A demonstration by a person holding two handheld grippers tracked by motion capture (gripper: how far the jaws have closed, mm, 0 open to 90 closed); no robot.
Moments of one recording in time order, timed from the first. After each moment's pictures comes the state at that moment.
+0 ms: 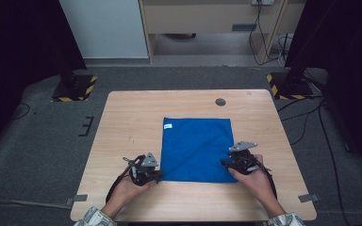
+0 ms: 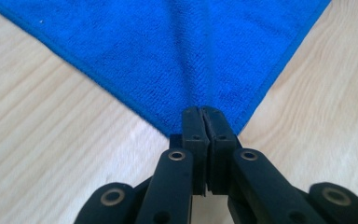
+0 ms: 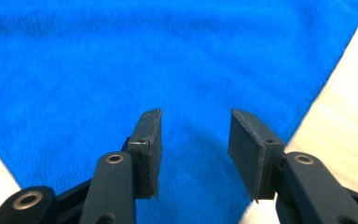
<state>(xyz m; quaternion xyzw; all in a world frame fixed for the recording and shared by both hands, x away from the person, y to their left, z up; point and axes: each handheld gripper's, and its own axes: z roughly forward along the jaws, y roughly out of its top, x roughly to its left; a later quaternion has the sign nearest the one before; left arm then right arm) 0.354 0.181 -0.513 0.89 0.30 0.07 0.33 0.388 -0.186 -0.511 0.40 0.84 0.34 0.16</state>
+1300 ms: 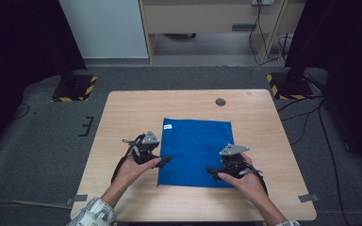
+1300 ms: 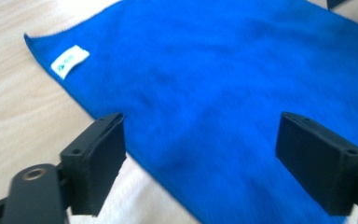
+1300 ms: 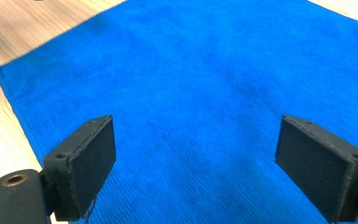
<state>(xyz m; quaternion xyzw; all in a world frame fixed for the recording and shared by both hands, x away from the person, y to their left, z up) 0.416 0.169 -0.482 0.85 0.33 0.11 0.39 0.377 -0.155 -0.507 0.36 0.83 0.40 0.13</state>
